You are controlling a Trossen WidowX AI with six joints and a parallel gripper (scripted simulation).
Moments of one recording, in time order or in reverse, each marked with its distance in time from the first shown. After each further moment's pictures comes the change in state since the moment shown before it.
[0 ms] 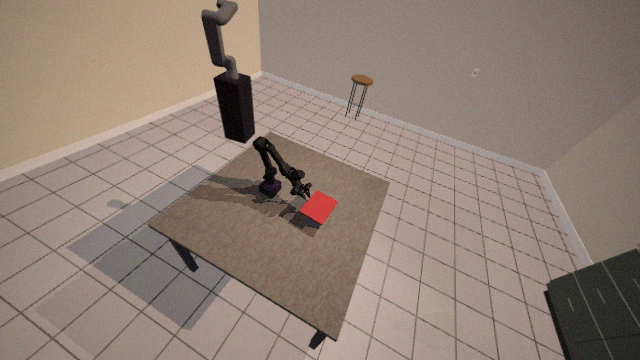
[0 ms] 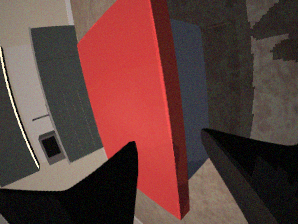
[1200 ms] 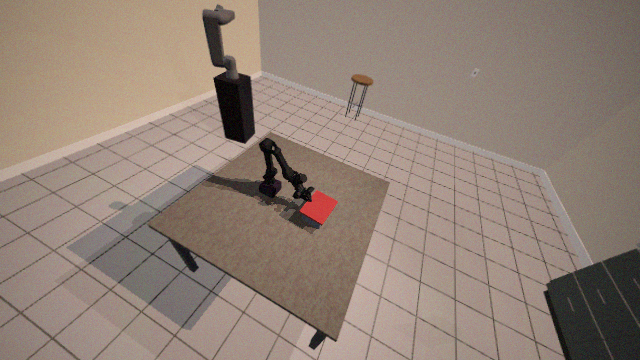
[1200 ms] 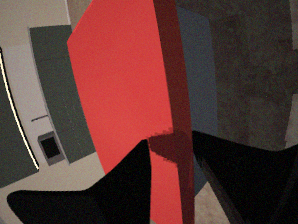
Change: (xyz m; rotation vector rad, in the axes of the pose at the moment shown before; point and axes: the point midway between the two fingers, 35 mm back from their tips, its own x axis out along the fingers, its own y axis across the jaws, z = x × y) arm 0.031 -0.003 0.000 0.000 0.000 0.003
